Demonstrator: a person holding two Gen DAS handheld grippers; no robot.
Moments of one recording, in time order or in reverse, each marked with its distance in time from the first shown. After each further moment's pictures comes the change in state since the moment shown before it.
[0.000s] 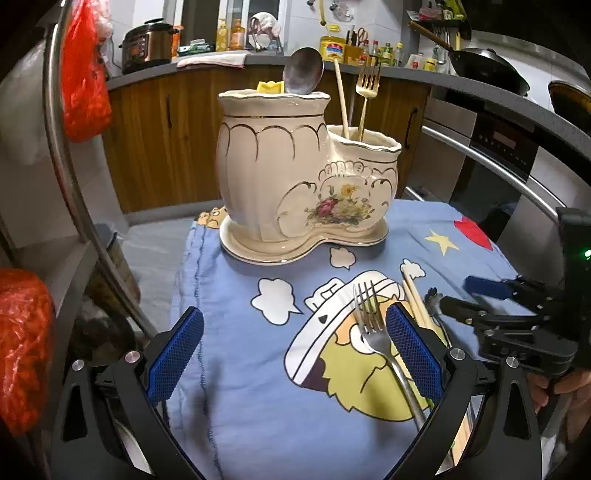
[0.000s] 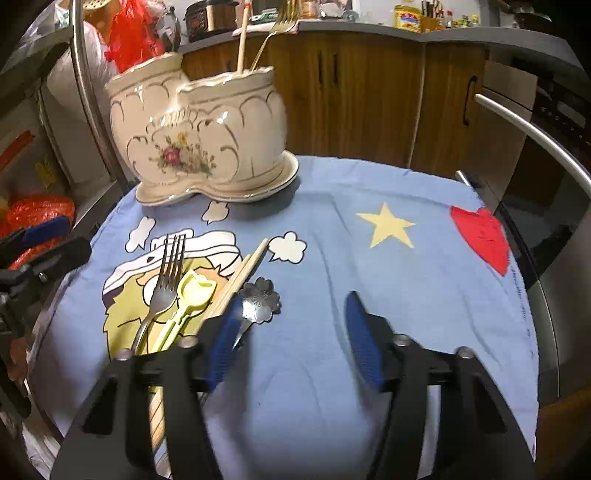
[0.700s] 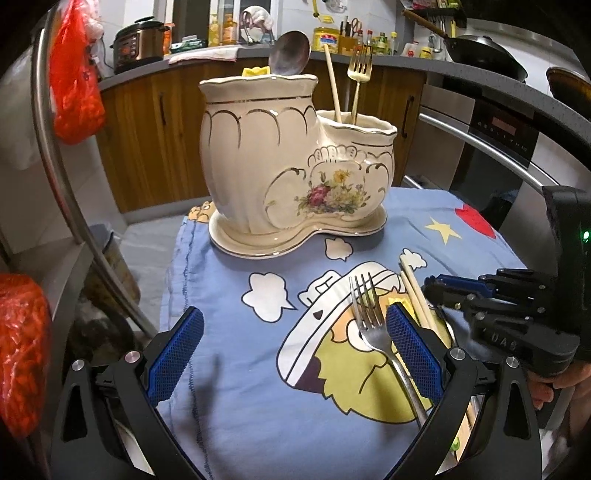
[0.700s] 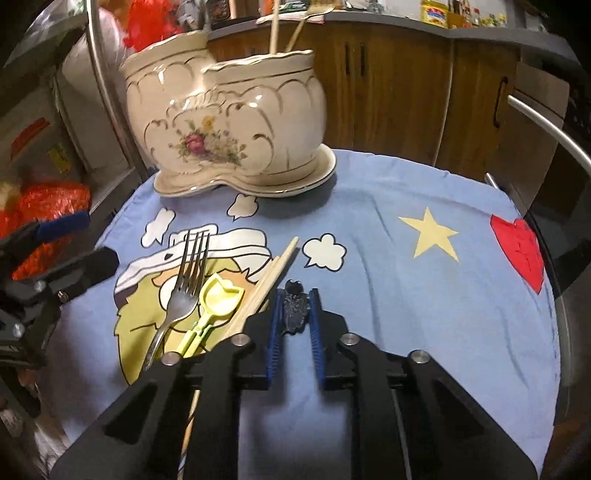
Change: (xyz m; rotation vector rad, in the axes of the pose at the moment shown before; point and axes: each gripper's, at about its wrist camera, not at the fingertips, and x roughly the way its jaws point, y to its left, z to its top) left arm 0.012 -0.009 -0.002 0.032 0.032 0.009; right arm 0.014 0.011 0.010 -0.024 0.028 0.090
